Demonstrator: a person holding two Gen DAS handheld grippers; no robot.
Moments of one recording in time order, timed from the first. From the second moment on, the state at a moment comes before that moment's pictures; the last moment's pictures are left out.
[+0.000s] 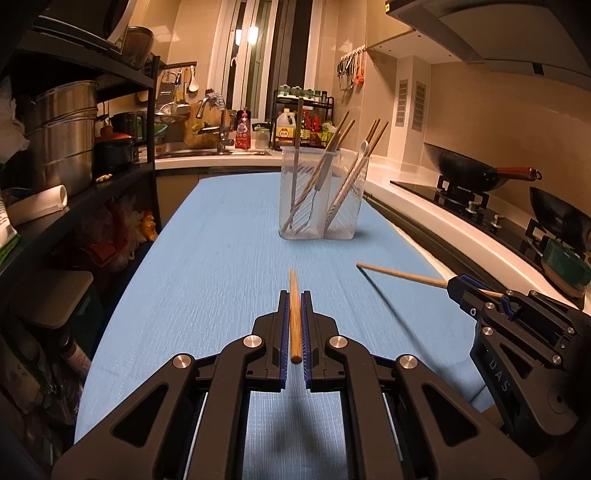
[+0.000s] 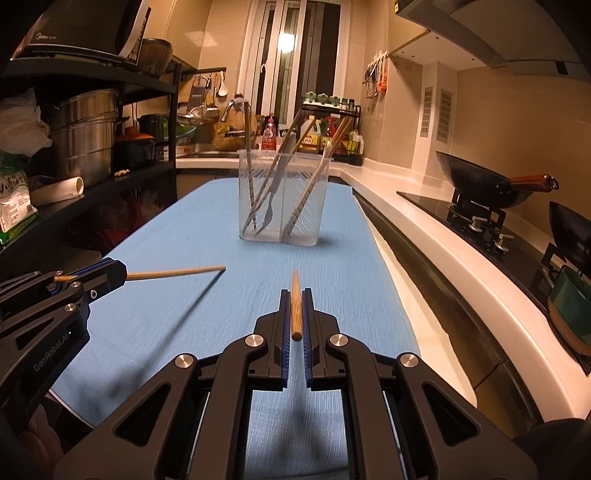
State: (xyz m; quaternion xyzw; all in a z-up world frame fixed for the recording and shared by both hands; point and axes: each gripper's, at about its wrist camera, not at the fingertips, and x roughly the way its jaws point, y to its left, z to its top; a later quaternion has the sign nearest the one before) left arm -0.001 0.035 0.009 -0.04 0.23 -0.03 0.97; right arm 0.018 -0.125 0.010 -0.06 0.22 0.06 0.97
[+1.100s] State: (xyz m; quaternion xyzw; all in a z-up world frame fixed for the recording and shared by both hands) left arm 0.096 0.091 0.165 -0.09 0.24 -0.09 0.96; right arm 0.109 -0.163 0.177 0.00 0.19 0.10 0.98
